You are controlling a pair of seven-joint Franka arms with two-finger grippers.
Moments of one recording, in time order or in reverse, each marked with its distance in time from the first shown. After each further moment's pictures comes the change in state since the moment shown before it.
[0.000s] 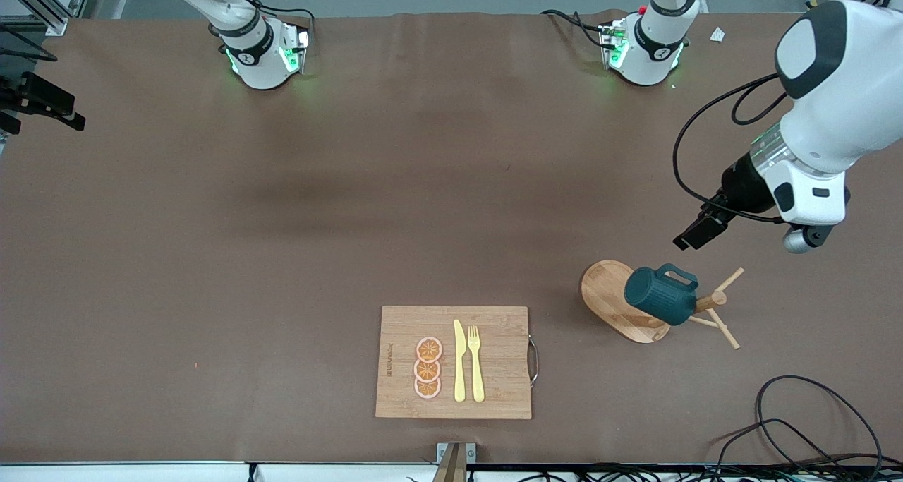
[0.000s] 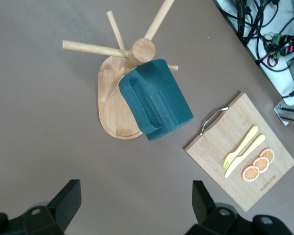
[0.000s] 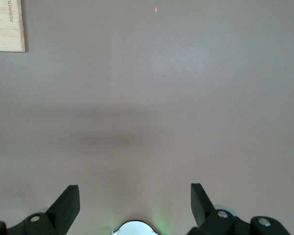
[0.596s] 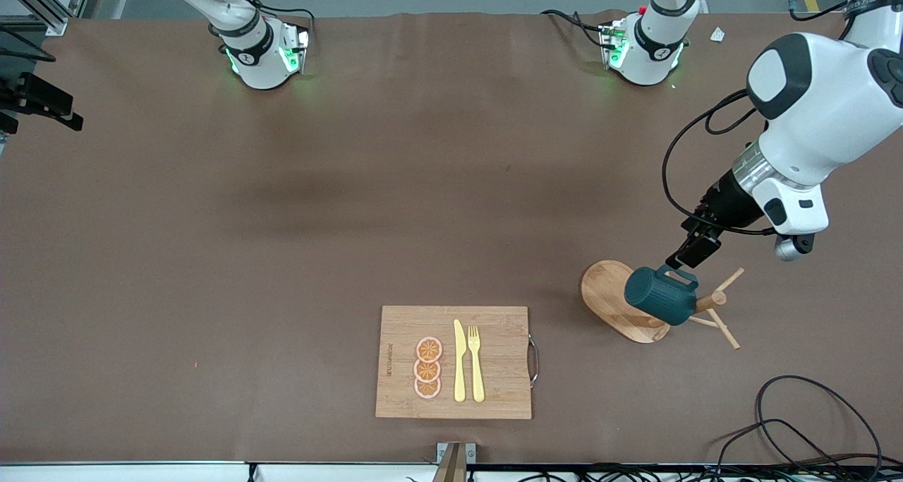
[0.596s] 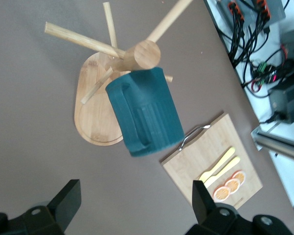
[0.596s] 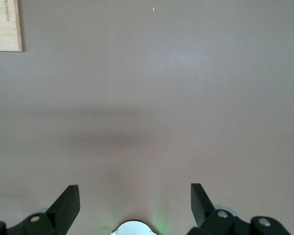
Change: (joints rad) left arm 0.005 -0.004 -0.001 -0.144 -0.078 0.257 -0.099; right arm 0.000 0.000 -0.001 0.000 -0.006 -0.001 -0.001
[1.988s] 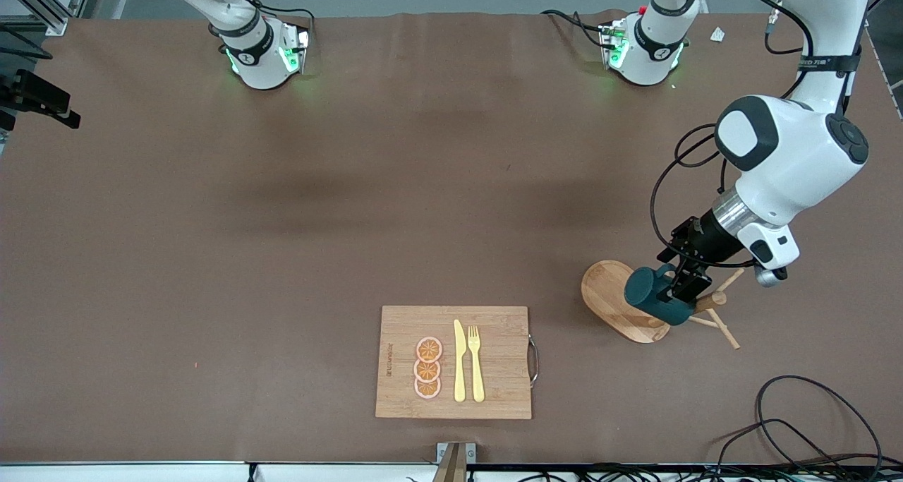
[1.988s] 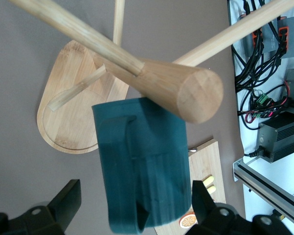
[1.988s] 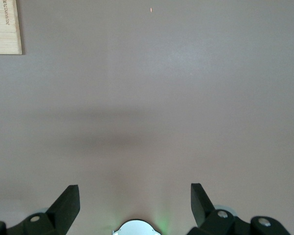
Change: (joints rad) left arm 0.007 0.147 0.002 -0.050 -0.183 0.246 -0.035; right arm 0.000 0.000 0.000 0.014 0.000 -0.012 0.021
